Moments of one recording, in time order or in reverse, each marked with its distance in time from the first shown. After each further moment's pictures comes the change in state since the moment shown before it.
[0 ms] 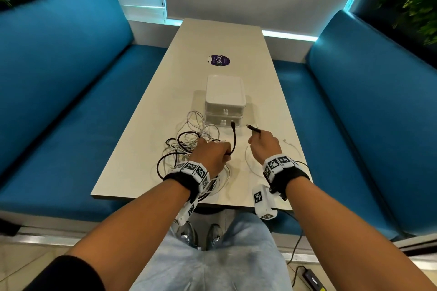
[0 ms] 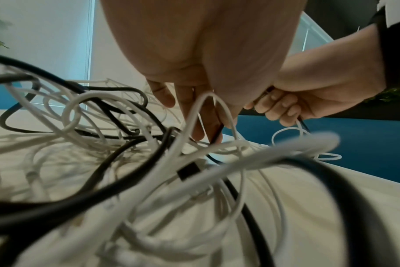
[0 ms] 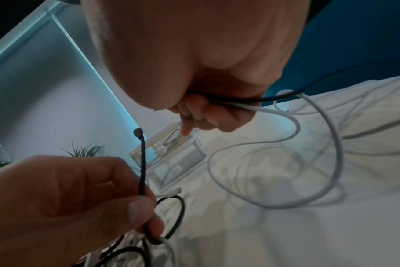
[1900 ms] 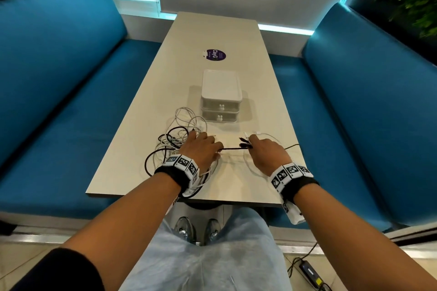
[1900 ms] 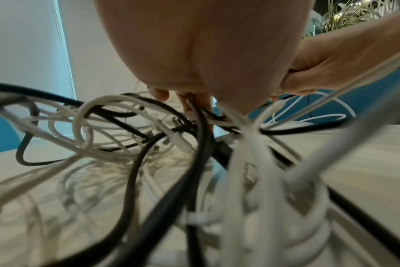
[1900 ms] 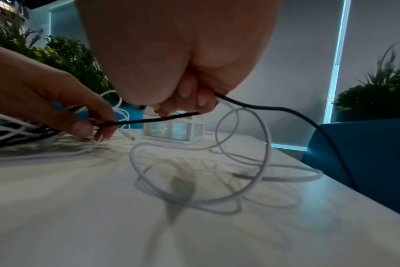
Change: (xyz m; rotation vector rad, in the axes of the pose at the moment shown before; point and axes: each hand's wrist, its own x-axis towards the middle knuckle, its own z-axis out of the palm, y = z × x) left_hand -0.003 -0.021 0.003 0.315 -0.074 0.101; right_hand -0.012 0.037 -0.004 -0.687 -0.098 -0.427
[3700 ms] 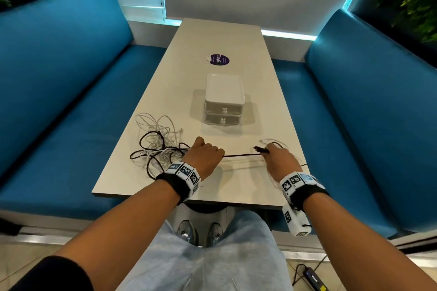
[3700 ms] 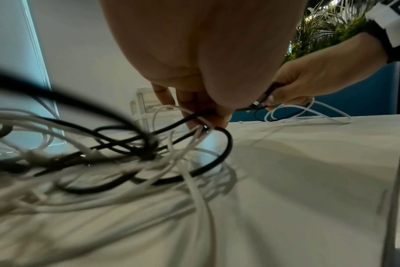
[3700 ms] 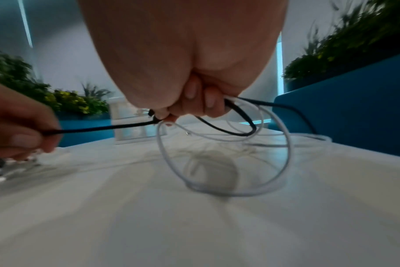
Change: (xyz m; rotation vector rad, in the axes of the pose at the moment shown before) left_hand -0.010 0.009 -0.001 0.120 -0.048 0.048; right_hand -0.013 0.023 0.011 0.239 0.010 0.248
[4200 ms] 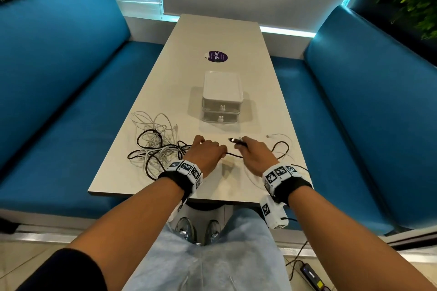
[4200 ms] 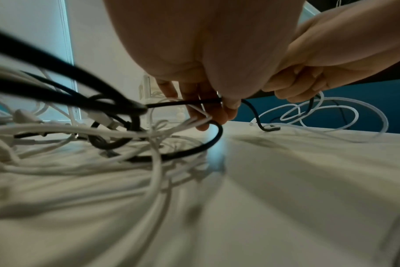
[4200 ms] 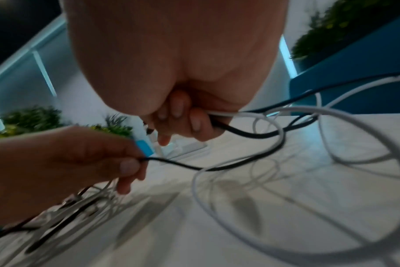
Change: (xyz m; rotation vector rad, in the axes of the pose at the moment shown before) left_hand 0.011 0.006 0.005 -0.199 0.064 -0.067; right_hand 0.002 -0.050 0.001 0.291 -0.087 -0.191
